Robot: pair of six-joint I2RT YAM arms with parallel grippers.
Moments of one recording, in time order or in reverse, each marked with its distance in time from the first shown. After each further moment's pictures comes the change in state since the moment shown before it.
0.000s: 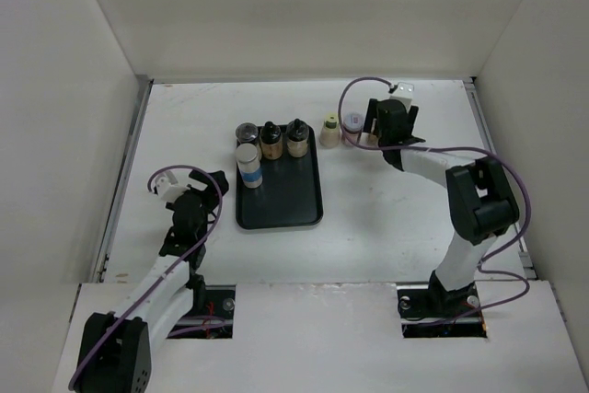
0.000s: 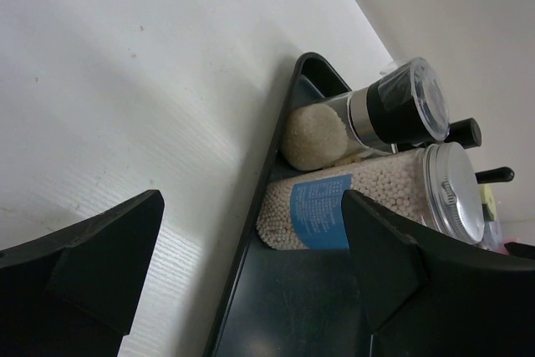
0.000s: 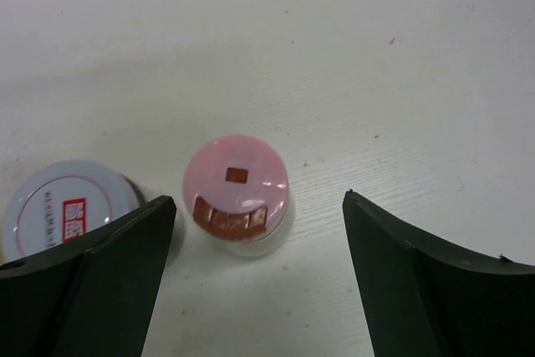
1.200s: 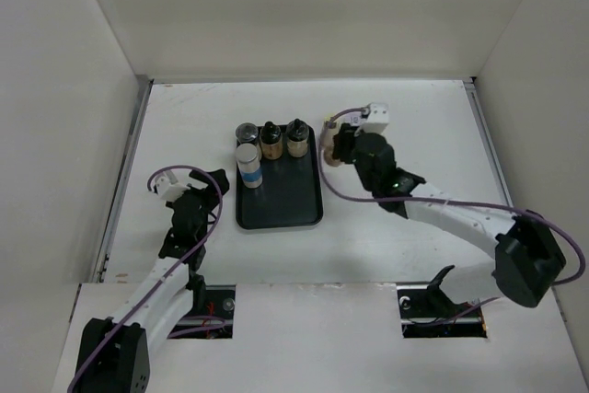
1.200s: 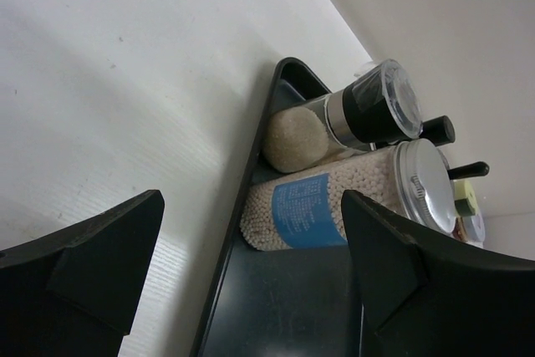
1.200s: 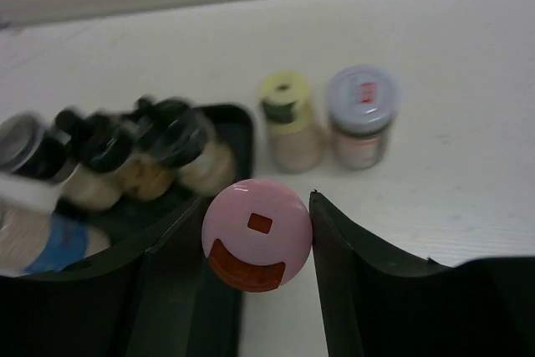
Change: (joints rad) left arm -0.019 -0.039 0.000 0.007 -0.001 0.016; right arm 0.340 -0.433 -0.195 -0.035 0.027 0.100
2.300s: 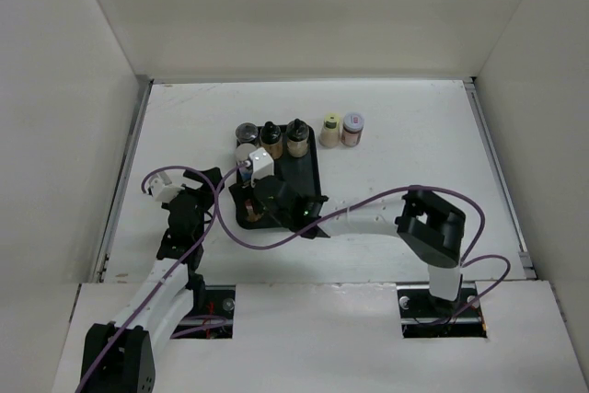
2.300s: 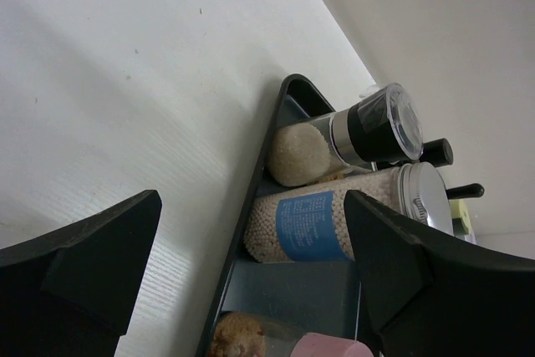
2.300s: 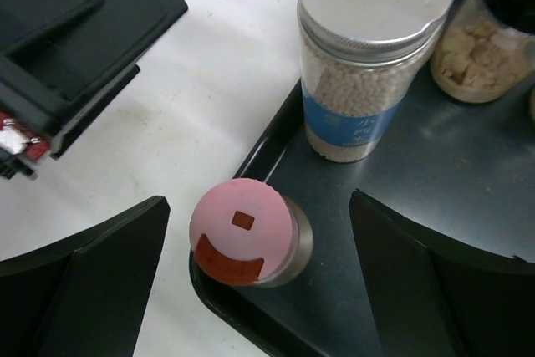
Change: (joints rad) left arm 0.060 -0.012 0.000 -0.010 0.021 -0.029; right arm 0.495 0.579 0.384 0.031 -0.101 -0.039
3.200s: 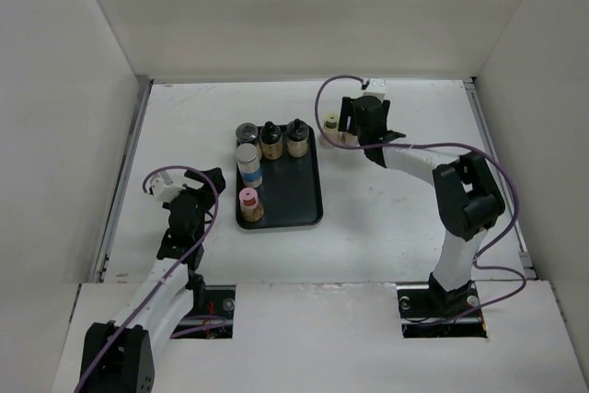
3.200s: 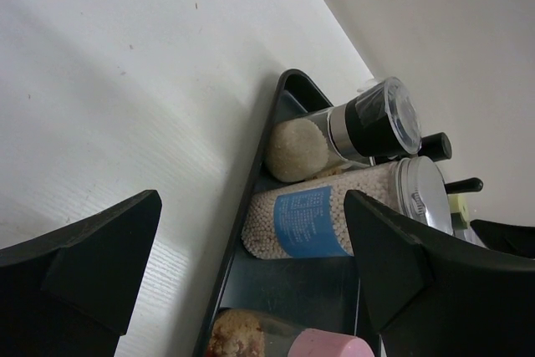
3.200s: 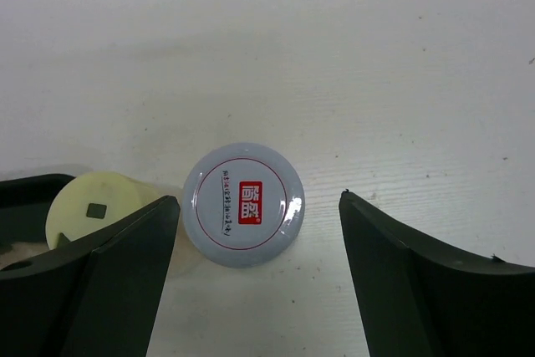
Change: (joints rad) left arm -0.008 0.003 0.000 0.001 0.006 0.002; right arm -0.723 -0.069 -0.051 -0.046 0.004 -0.039
